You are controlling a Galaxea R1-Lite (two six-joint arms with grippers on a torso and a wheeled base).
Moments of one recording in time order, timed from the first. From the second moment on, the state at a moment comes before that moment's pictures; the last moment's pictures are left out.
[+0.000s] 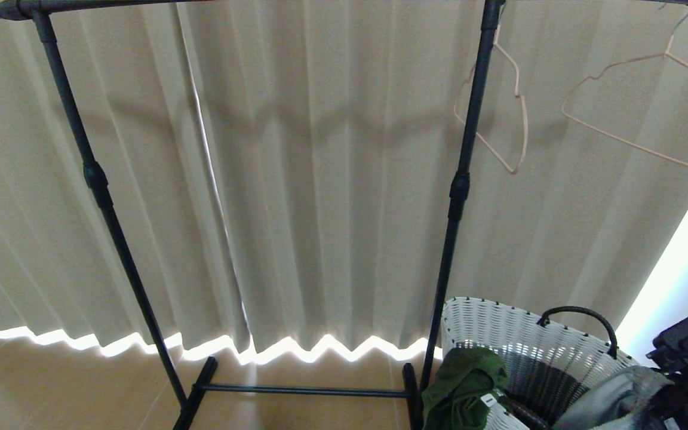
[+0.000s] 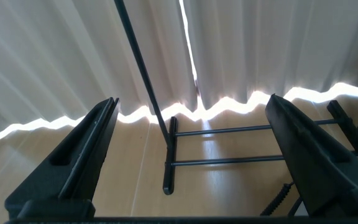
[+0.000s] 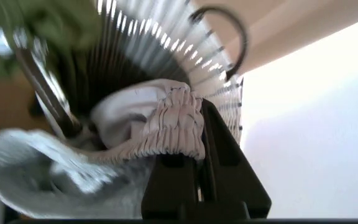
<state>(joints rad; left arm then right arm) -0.01 0.00 -0.07 0.22 0.06 0.23 0.11 1.18 -0.14 -0.43 -0.25 -0.37</state>
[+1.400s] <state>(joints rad) -0.01 0.00 -0.07 0.22 0.06 0.23 0.10 0.75 -0.15 -0.24 -0.19 -0.35</state>
